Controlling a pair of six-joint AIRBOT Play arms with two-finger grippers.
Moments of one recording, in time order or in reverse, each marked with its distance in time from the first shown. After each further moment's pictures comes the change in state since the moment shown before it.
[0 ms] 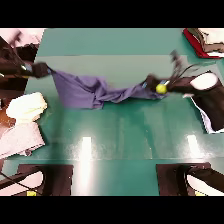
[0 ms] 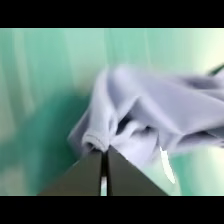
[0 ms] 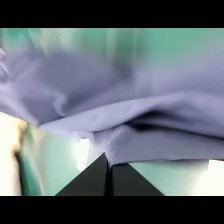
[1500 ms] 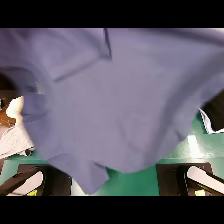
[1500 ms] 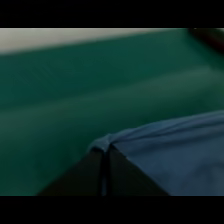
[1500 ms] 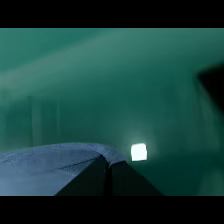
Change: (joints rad) left arm -0.002 0.111 0.507 0.115 -0.238 -0.113; right arm -0.747 -0.095 0.809 -0.221 0.896 0.137
